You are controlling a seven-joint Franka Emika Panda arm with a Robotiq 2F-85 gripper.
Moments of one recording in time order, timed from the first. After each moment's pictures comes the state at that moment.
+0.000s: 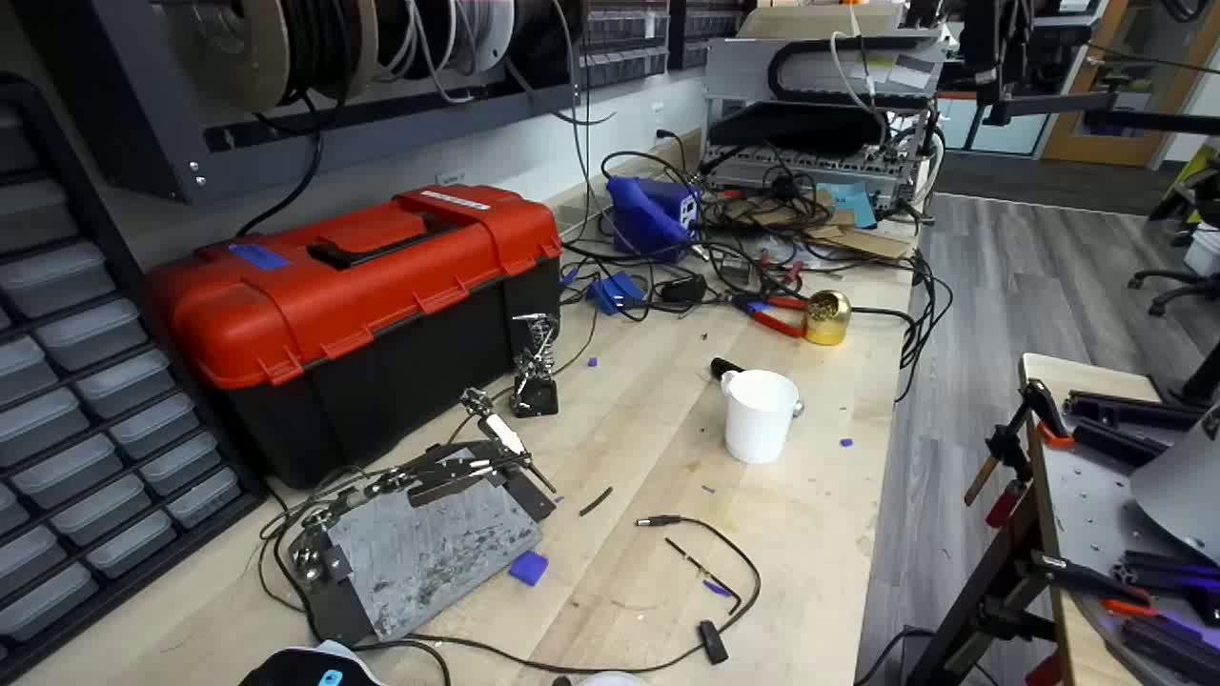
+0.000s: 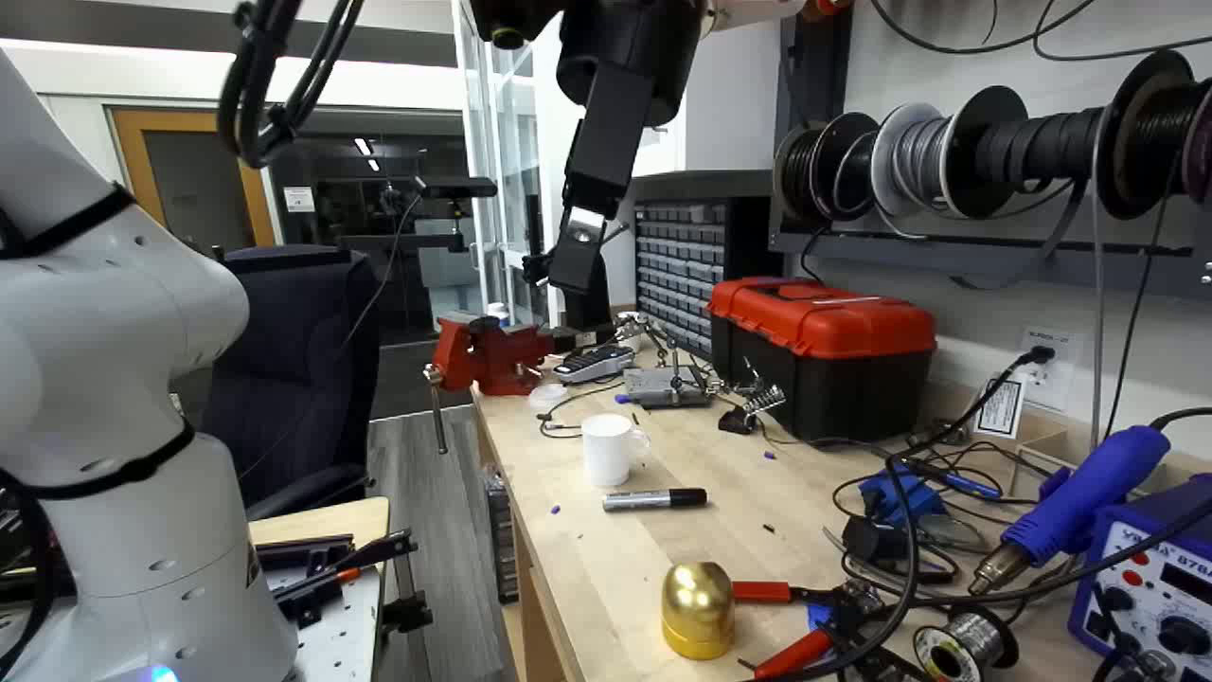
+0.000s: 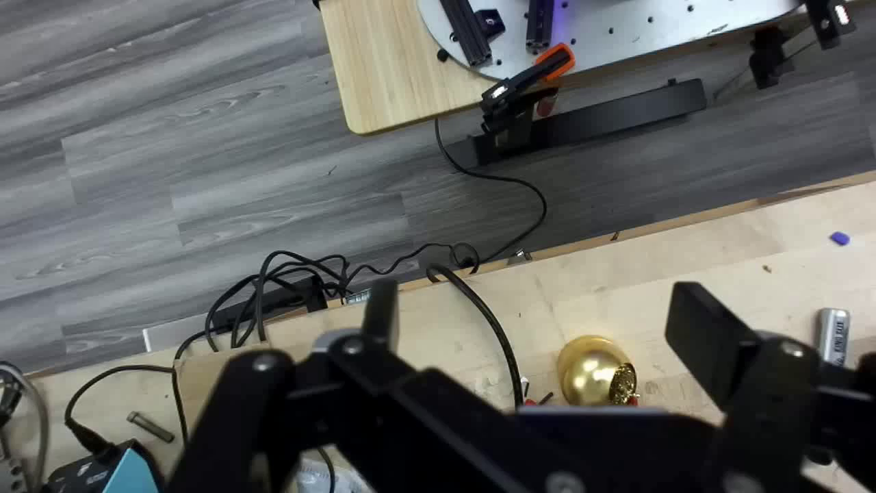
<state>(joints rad) -0.22 -0.41 -0.16 -2.21 -0.25 1.52 -0.06</state>
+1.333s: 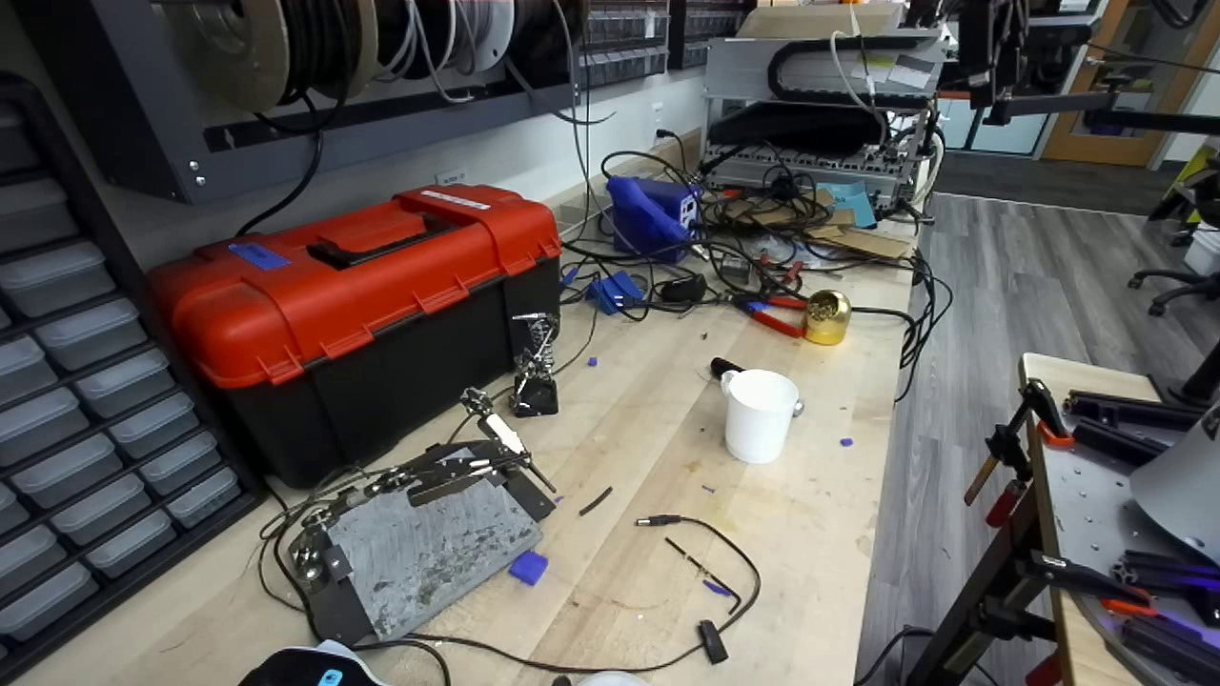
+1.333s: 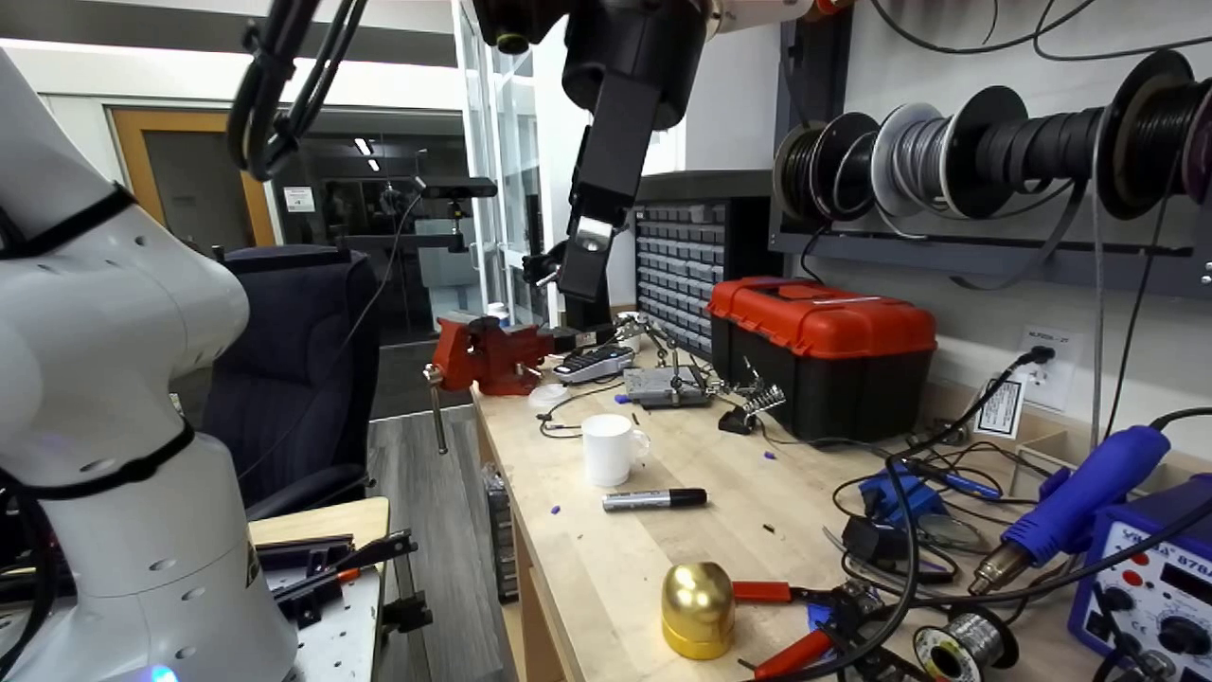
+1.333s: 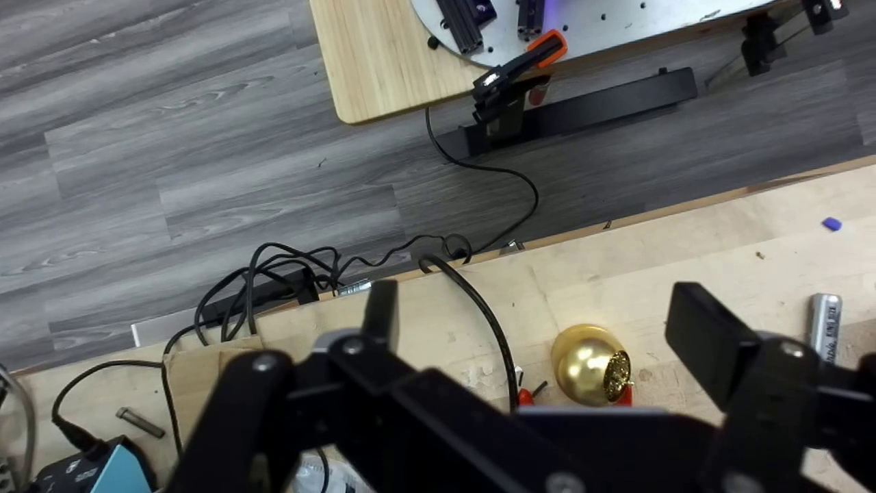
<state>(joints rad) -0.22 -0.40 -0.18 -2.22 -0.23 1.55 -0.06</state>
